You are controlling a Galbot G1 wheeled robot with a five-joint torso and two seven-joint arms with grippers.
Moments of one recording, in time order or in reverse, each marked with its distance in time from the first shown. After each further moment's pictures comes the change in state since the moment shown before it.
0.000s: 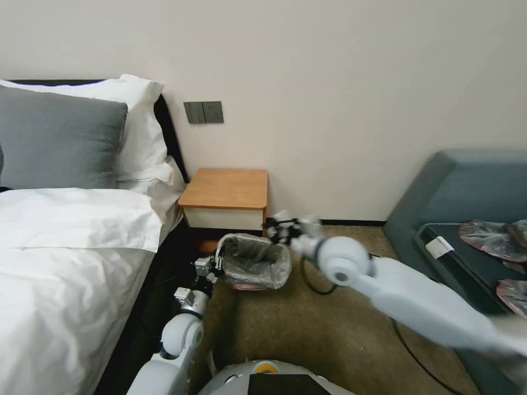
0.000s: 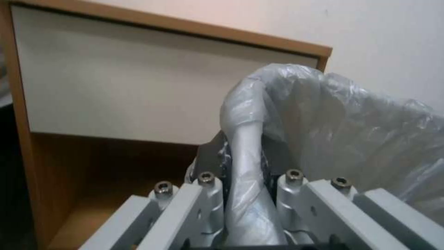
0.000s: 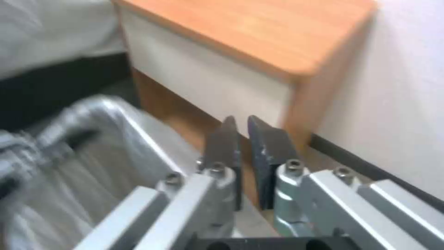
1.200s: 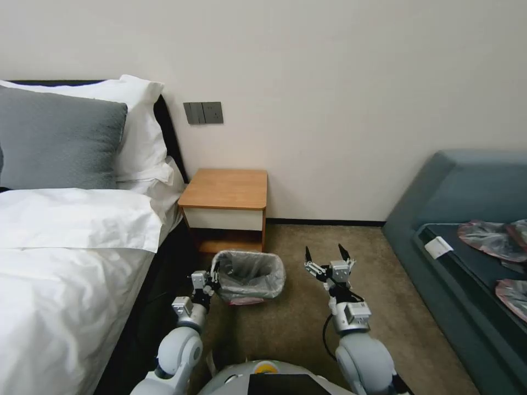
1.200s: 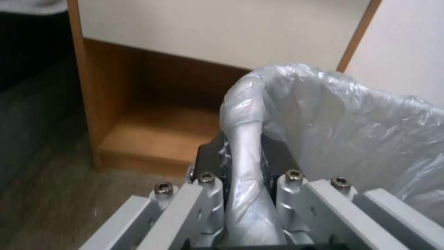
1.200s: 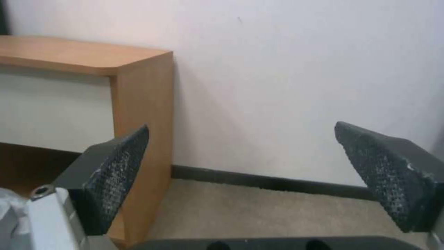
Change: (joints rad) left arm 0.111 0.010 0.026 -0.086 -0.038 0.174 -0.195; right arm -1.144 0.699 0.686 0.058 -1.150 0.544 -0.240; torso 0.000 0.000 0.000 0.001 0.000
